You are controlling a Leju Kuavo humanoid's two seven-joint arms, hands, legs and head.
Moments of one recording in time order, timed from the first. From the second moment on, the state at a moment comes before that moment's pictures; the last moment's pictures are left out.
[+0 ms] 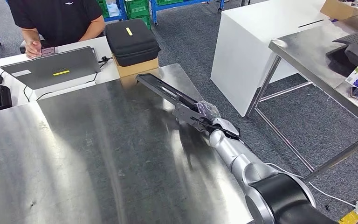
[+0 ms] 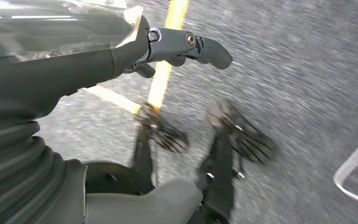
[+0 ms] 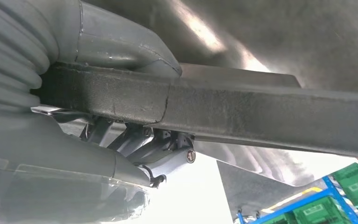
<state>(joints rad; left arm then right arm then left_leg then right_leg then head) -0.05 -0.16 1.14 -0.21 -0.43 -0.03 -0.26 -0.80 0.08 0.23 -0.36 0.79 -0.06 -0.11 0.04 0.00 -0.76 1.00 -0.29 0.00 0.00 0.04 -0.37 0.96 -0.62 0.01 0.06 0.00</state>
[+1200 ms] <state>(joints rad) -0.10 -0.15 1.20 -0.21 -0.38 -0.10 -0.20 -0.81 0.09 0.24 -0.36 0.80 0.01 -0.17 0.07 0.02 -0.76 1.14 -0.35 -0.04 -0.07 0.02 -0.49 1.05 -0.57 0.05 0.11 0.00</state>
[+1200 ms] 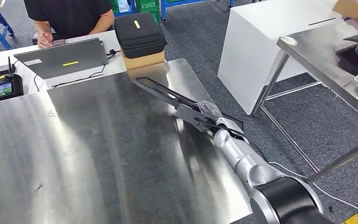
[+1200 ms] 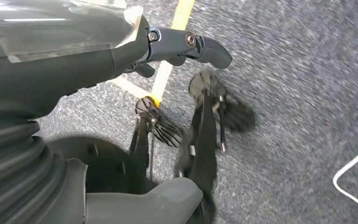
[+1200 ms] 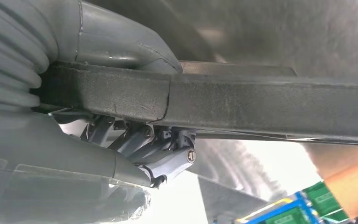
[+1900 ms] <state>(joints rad) -0.10 -0.17 1.21 -0.20 -0.38 -0.09 -0.18 -0.79 0.03 0.27 -0.33 0.84 0.04 -0.16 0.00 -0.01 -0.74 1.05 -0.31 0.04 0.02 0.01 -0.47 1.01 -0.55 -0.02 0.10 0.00</state>
